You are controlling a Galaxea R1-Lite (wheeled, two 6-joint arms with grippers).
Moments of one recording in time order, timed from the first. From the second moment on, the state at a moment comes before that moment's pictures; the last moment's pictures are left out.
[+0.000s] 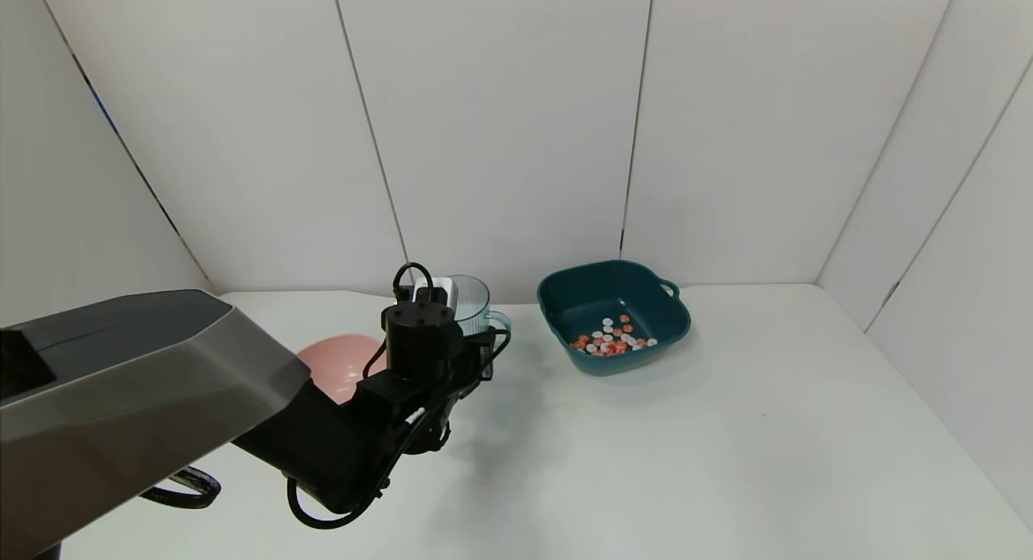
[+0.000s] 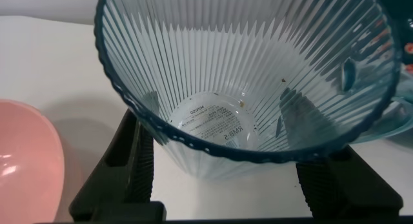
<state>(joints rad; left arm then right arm) -0.52 2.16 -0.88 -1.02 0.48 -0.13 0.00 0.00 0.00 0.00 -0.01 0.00</state>
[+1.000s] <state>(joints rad) -0.51 2.29 -0.87 -1.12 0.48 -0.15 0.00 0.00 0.00 0.00 -0.01 0.00</state>
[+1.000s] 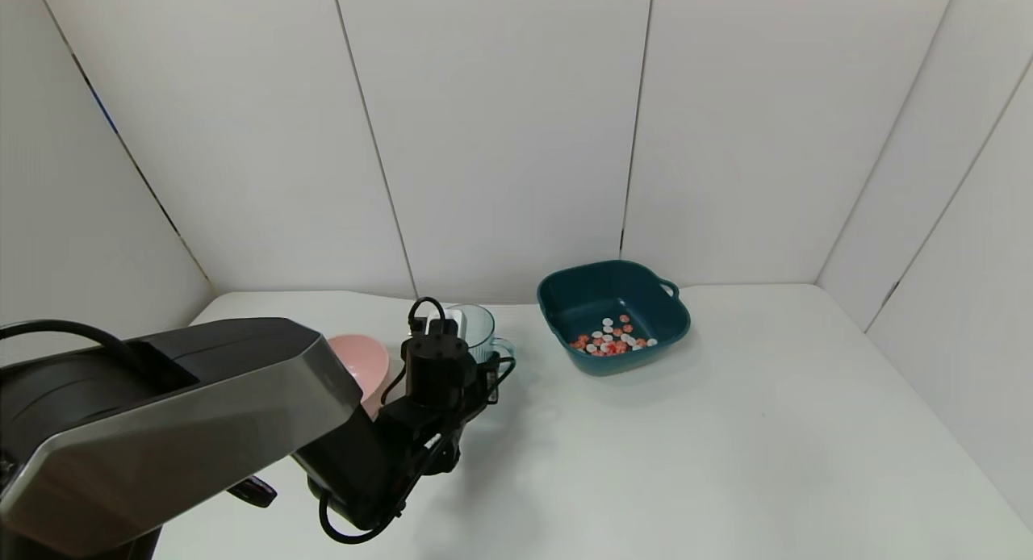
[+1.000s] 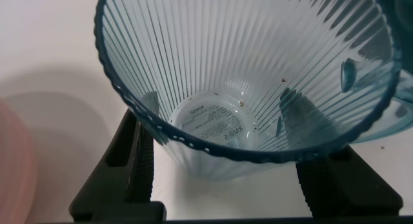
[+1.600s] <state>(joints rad) -0.51 2.30 -0.86 -1.12 0.48 -0.16 0.00 0.00 0.00 0.00 -0.01 0.00</state>
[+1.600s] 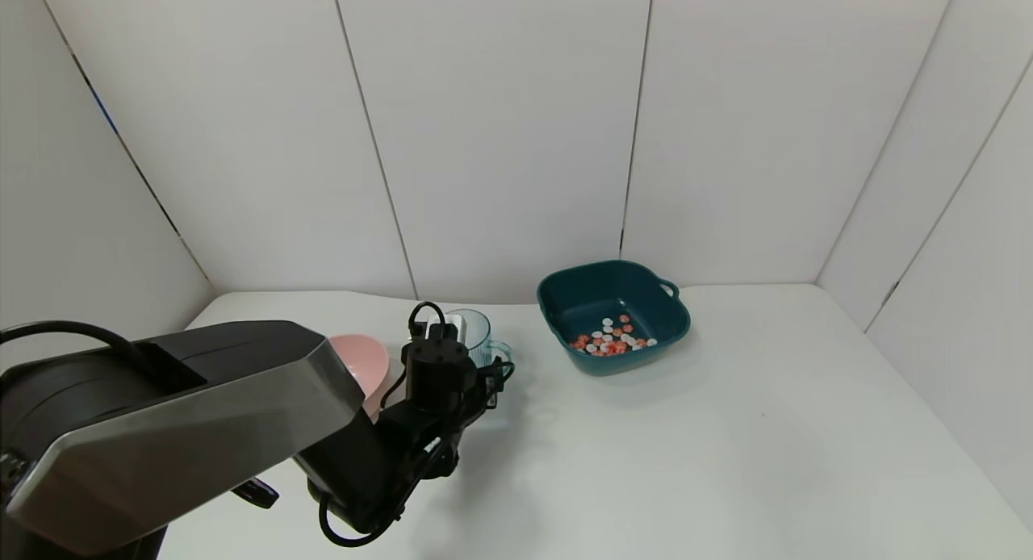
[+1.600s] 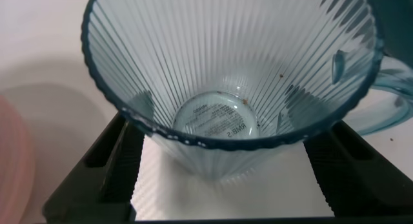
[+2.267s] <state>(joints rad) -0.52 2.21 -0.78 -1.10 0.47 -0.16 0.00 0.00 0.00 0.00 -0.01 0.00</state>
